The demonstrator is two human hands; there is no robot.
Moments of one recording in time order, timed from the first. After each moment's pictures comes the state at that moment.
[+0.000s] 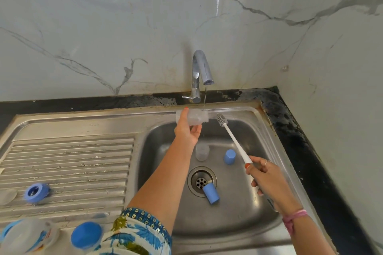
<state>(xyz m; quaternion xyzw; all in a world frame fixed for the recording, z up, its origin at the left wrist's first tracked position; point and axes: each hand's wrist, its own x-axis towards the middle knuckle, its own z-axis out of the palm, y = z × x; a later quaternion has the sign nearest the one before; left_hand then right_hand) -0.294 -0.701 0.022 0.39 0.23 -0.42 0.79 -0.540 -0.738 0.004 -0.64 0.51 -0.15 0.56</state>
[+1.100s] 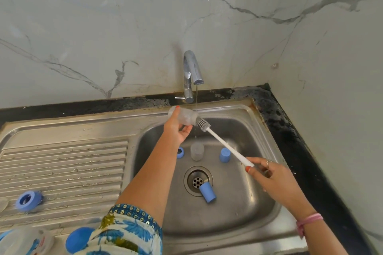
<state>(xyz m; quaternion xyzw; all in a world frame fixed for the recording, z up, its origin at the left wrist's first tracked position) -0.273 -0.700 0.021 0.48 0.18 -0.44 0.74 -0.575 -0.742 0.024 -0.78 0.43 -0.14 0.43</state>
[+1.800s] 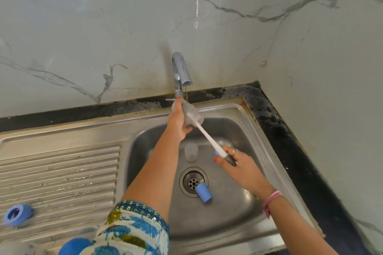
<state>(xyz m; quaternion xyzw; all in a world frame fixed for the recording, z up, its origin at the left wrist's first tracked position) -0.285 -0.731 0.037 0.55 0.03 -0.49 0.68 -0.519 -0.729 0.023 -0.75 0.40 -0.11 0.51</state>
